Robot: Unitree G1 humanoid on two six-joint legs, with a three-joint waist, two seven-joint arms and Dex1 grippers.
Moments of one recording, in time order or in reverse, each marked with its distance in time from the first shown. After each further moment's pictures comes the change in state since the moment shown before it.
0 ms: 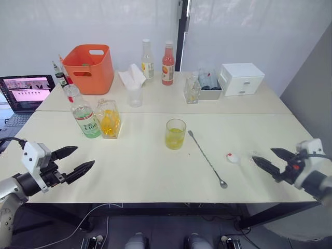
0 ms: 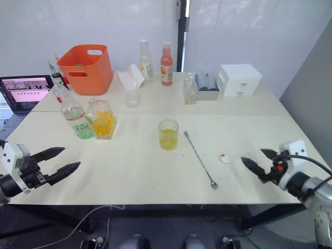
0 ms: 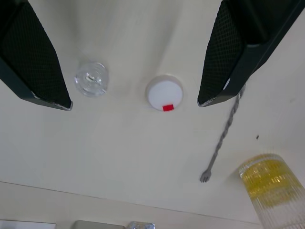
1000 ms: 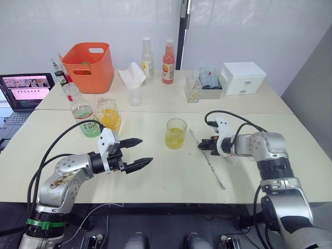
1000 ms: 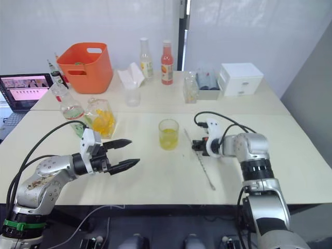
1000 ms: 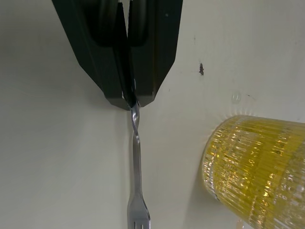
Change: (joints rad) left arm -0.386 -0.152 -0.465 -0.048 0.013 0.094 -0.003; right arm -0.887 0.273 0.516 0.605 0.029 0.631 -0.426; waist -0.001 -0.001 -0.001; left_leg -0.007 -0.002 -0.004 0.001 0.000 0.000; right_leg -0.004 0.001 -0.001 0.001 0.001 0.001
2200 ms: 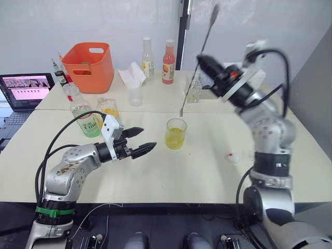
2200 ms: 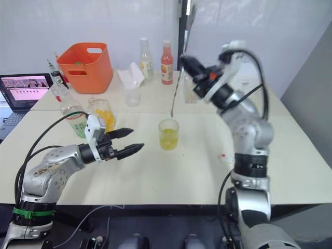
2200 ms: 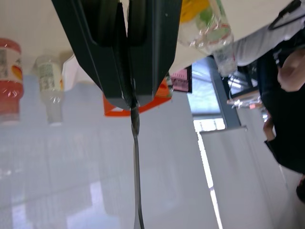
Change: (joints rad) left arm -0.129 -0.055 0.013 0.030 -0.023 0.128 0.127; right arm -0.137 0.115 -0.315 -0.402 0.216 -0.465 0.100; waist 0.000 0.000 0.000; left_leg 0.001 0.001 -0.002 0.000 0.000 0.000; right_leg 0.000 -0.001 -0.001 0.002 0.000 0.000
